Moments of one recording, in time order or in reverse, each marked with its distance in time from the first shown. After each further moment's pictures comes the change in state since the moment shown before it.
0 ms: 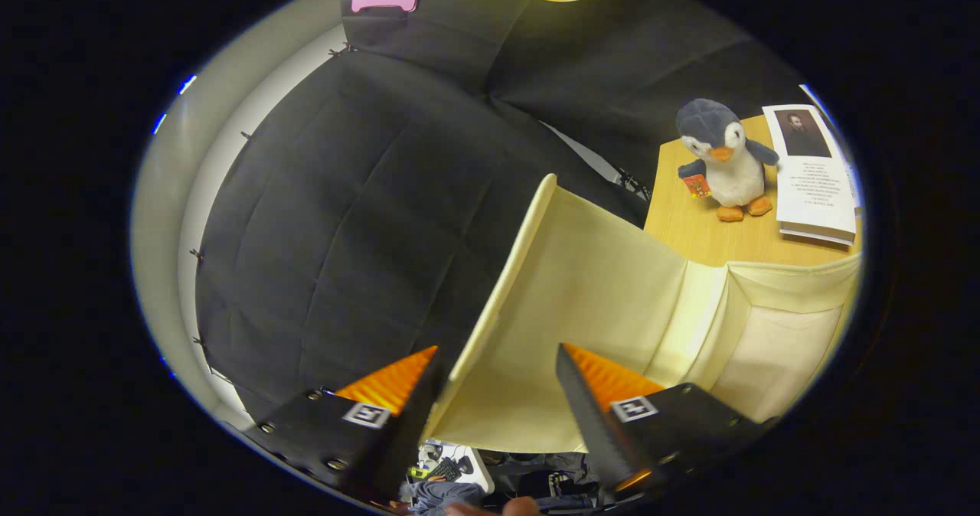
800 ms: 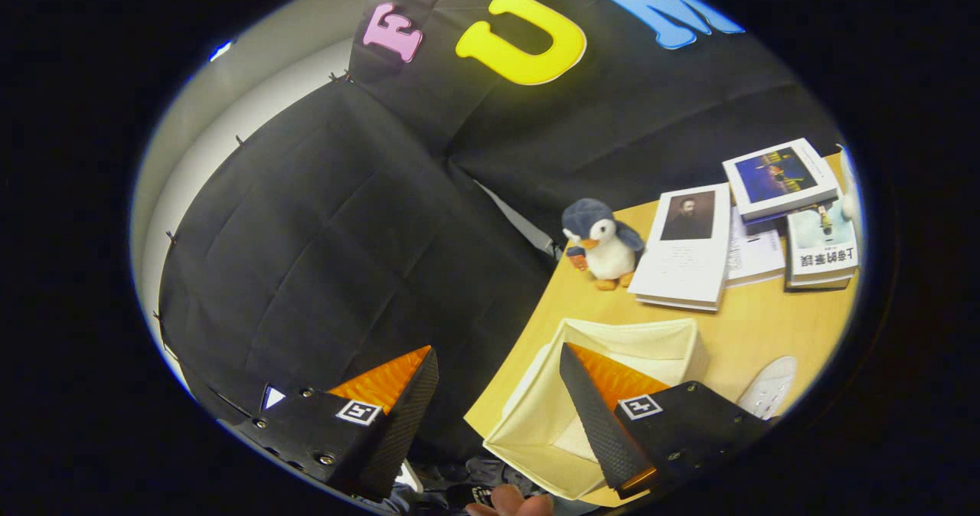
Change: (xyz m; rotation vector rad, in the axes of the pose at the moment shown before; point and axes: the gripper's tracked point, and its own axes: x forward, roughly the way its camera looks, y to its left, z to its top) arm -0.183 -0.082 0.037 -0.116 -0.230 -0.266
